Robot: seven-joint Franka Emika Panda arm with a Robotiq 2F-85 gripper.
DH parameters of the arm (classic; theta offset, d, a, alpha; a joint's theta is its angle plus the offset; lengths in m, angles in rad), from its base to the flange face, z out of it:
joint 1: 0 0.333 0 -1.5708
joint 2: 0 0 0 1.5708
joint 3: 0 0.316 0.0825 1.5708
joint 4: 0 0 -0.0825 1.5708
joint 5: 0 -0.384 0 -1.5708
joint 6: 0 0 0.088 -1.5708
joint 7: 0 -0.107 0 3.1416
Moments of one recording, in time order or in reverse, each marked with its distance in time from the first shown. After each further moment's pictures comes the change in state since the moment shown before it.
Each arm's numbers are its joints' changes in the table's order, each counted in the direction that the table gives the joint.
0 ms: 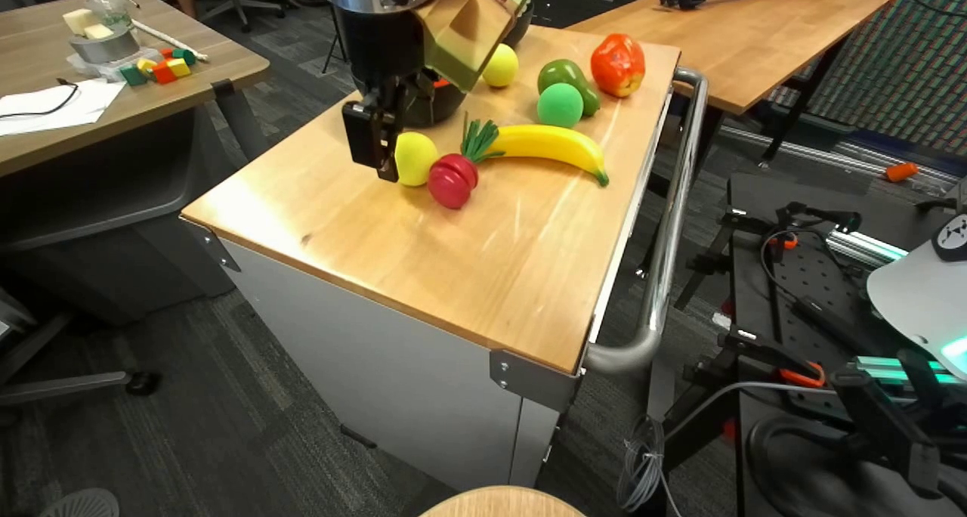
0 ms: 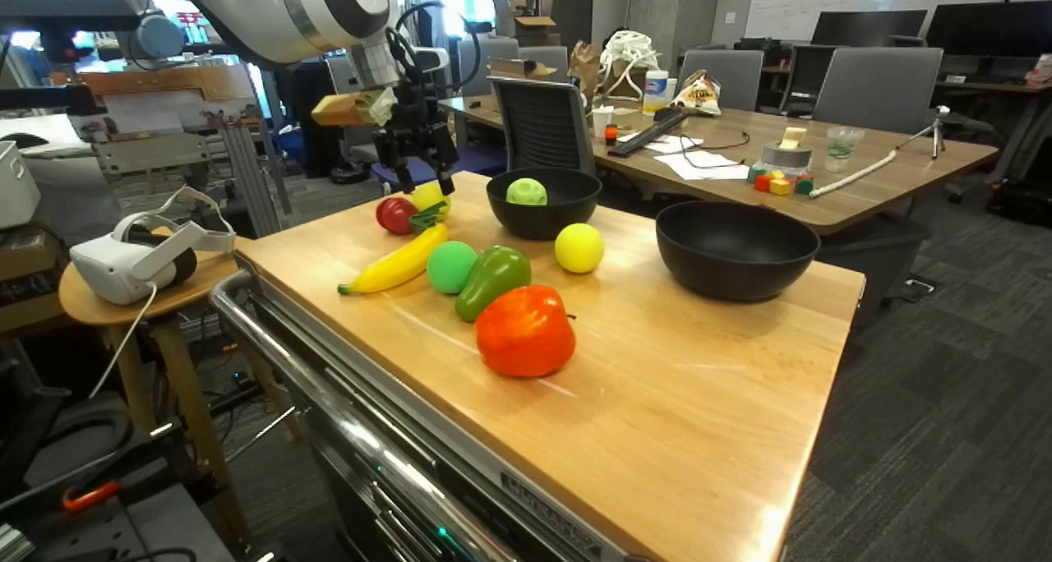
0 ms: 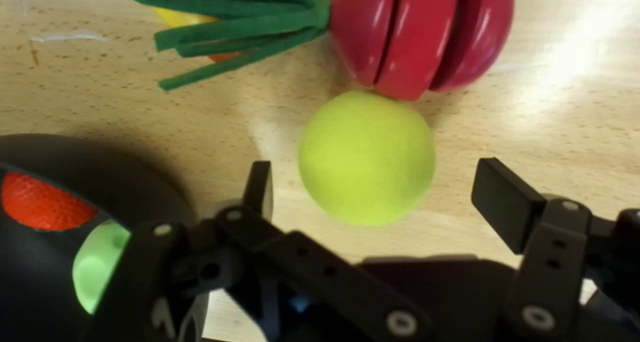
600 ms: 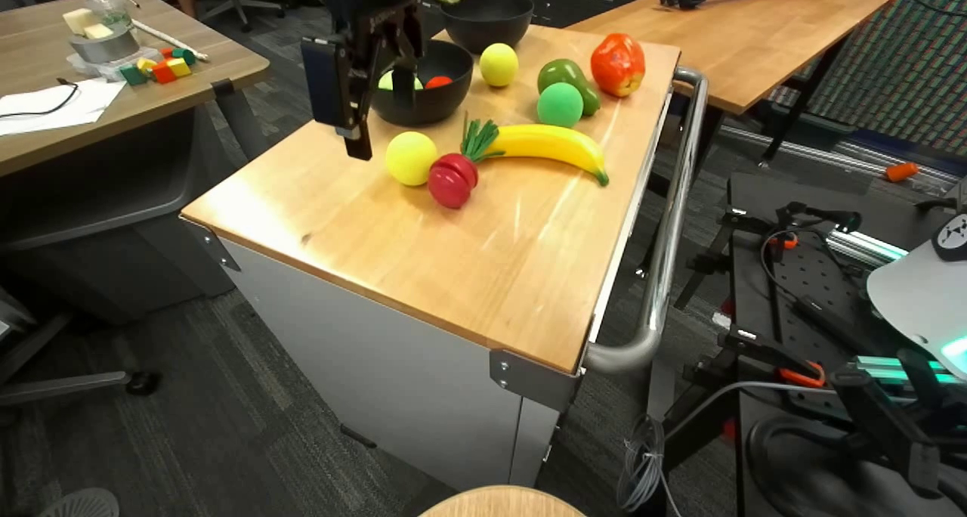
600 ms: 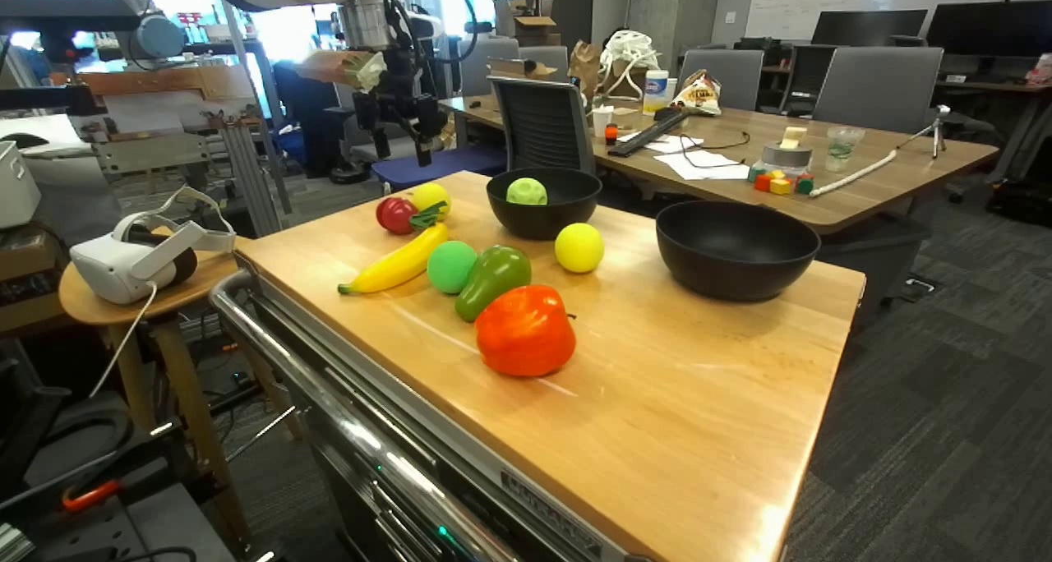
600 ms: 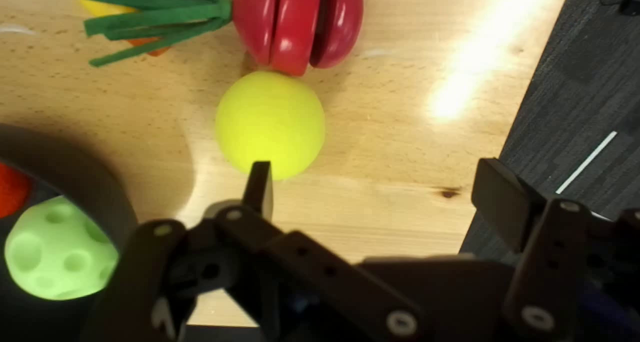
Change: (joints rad) arm -0.024 -0.061 0.045 0.039 -0.242 -0.077 0.174
